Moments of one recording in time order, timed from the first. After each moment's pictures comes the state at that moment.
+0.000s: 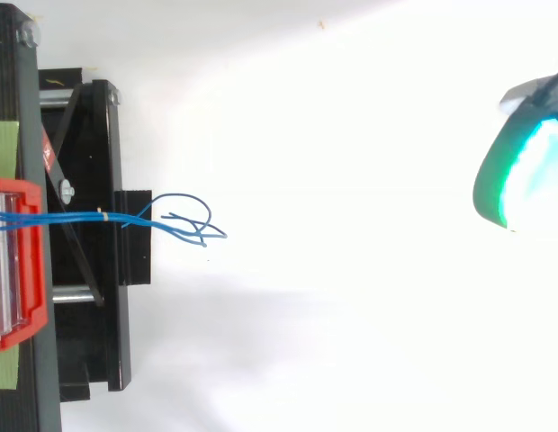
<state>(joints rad) 0.09 -1.69 -1.57 -3.10 -1.40 -0.02</state>
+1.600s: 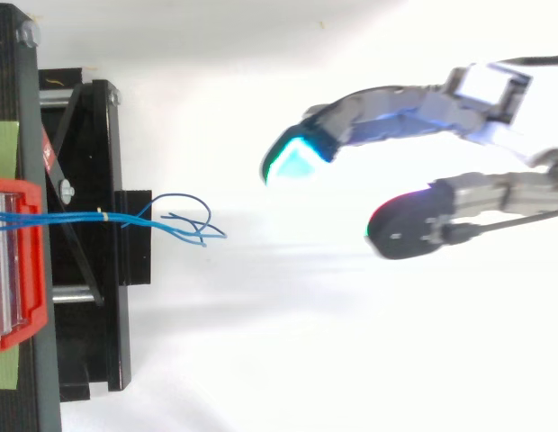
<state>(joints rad) 0.19 -2.07 -1.63 -2.58 -1.08 -0.22</state>
